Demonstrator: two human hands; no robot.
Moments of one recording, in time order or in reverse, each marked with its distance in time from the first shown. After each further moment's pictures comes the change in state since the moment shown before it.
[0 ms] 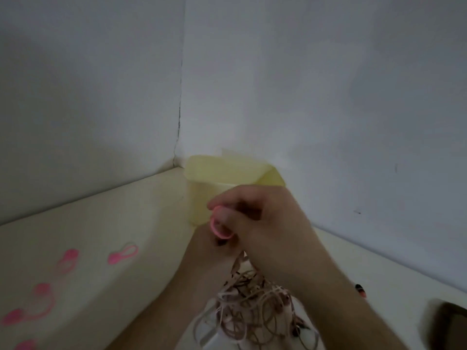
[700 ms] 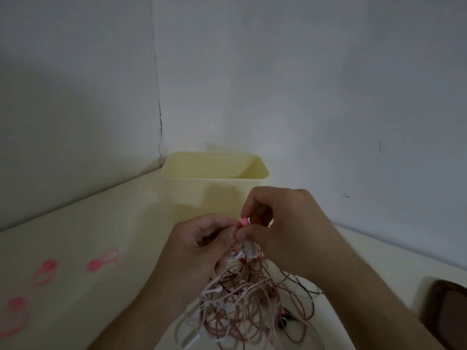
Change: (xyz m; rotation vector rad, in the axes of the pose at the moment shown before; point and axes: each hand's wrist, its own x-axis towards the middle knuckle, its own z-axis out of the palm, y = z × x) left_hand -0.011 0.016 -0.001 0.017 -0.115 0.094; right_hand -0.002 0.058 -0.052 -0.423 0.095 0.016
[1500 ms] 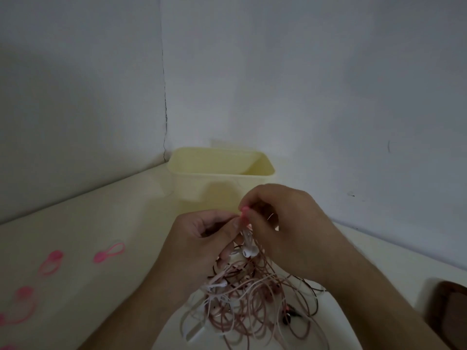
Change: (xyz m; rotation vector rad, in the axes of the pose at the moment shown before) left_hand 0.000 0.011 -0.003 -0.030 -0.003 -0.070; right_hand -0.001 0.003 0.007 -0.047 -0.001 -0.179
